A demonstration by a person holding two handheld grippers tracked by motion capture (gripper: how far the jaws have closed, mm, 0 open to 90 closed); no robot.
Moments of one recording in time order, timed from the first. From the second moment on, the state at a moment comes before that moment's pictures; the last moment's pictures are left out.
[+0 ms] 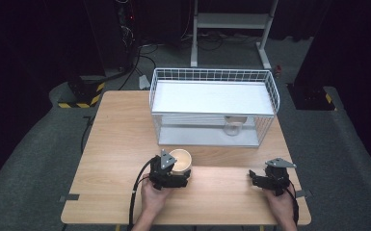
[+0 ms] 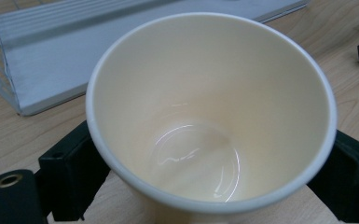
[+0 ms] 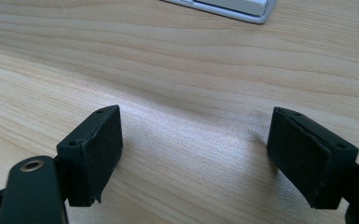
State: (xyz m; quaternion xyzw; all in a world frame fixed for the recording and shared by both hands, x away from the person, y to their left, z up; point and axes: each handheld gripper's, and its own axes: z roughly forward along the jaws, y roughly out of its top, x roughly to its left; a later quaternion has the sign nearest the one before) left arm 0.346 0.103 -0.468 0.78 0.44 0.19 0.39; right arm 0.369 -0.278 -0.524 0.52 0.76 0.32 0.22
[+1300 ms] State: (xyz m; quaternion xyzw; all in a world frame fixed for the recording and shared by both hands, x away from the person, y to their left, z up) left arm 0.380 0.090 -0.447 0.79 0.43 0.18 0.40; right arm 0.368 -0.278 -0.524 0.52 0.76 0.32 0.22
